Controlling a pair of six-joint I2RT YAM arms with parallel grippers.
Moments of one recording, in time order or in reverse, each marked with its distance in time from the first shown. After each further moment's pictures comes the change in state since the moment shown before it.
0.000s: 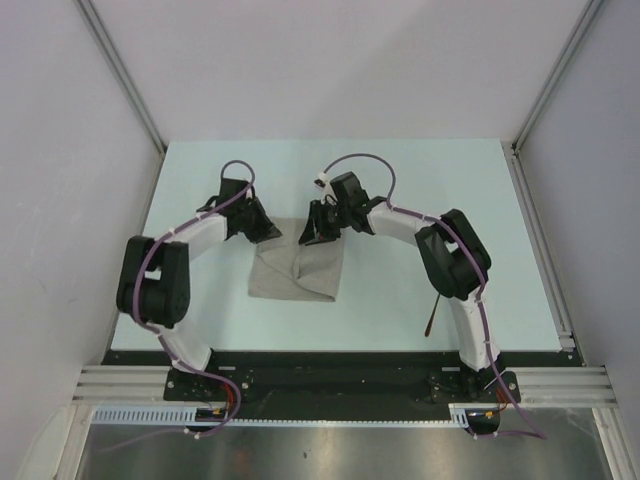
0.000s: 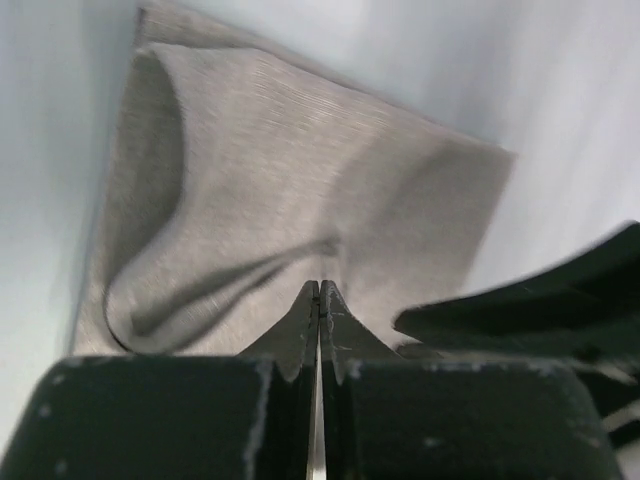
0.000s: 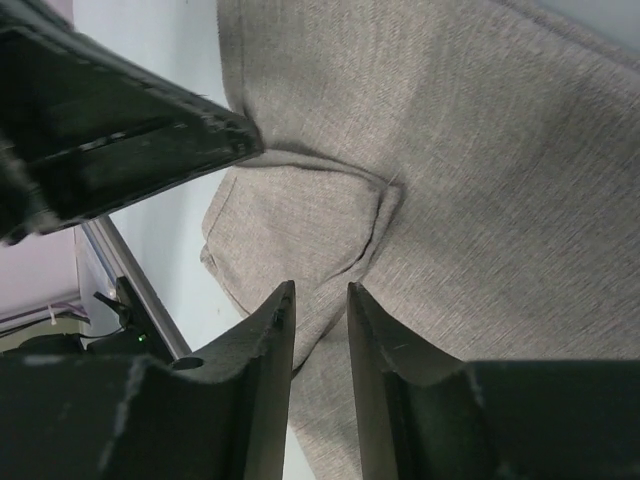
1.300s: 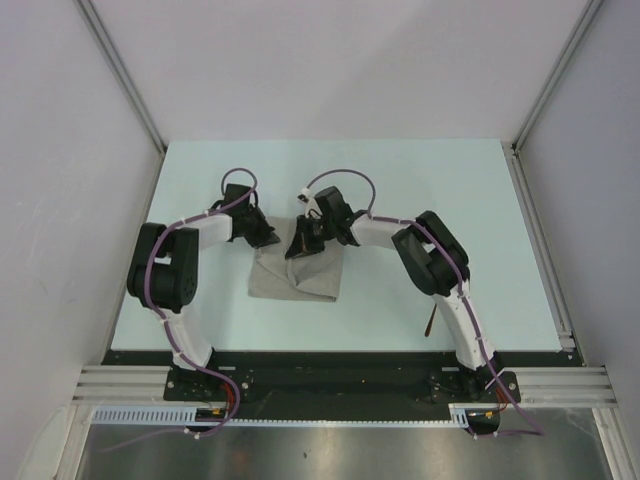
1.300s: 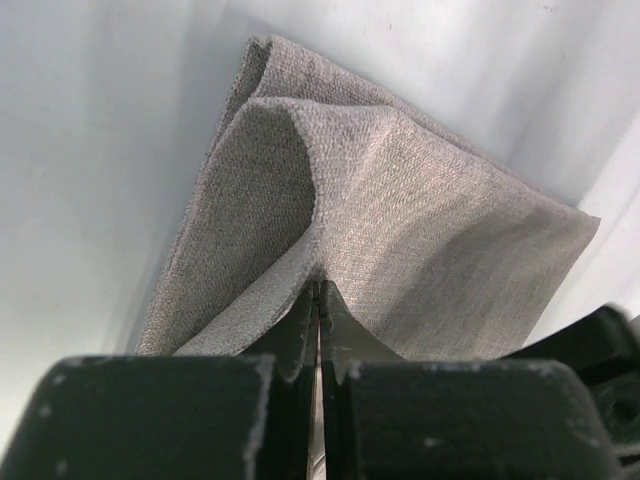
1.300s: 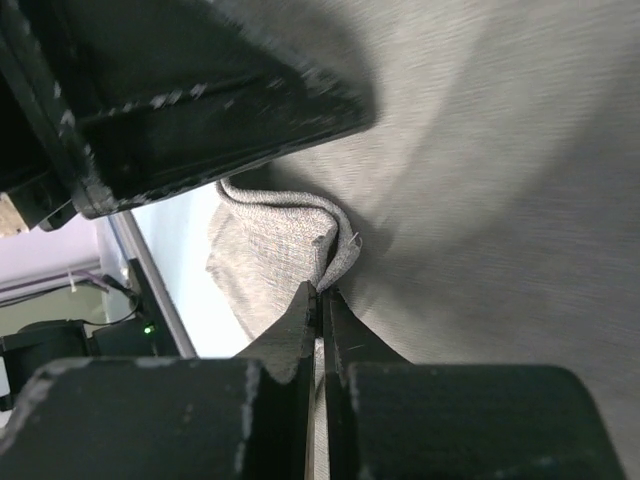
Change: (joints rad) left arm 0.013 0.171 0.019 0.055 -0.063 -0.048; right arm 0.055 0.159 0.035 0.155 -0.101 0.071
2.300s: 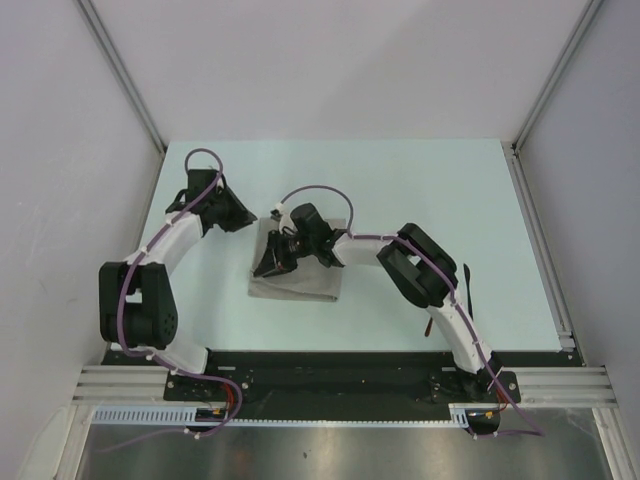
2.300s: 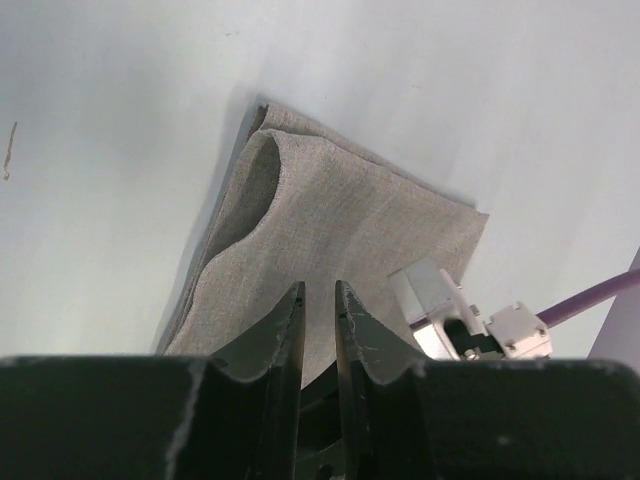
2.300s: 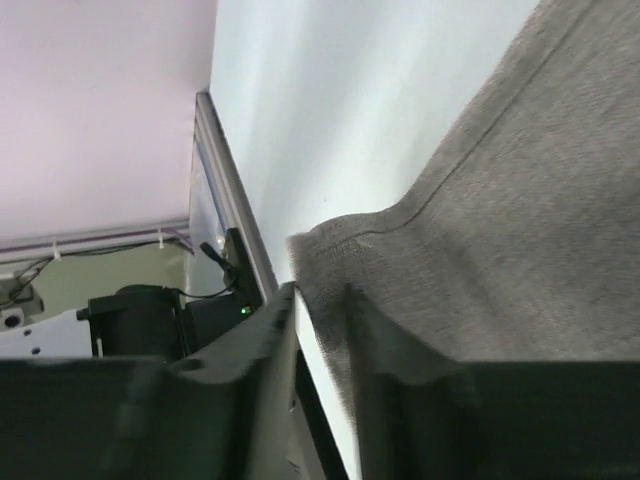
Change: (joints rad) left arm 0.118 -0.286 0.028 -0.166 -0.010 0.074; right arm 0.163 -0.003 -0.035 0.231 -0.047 0.236
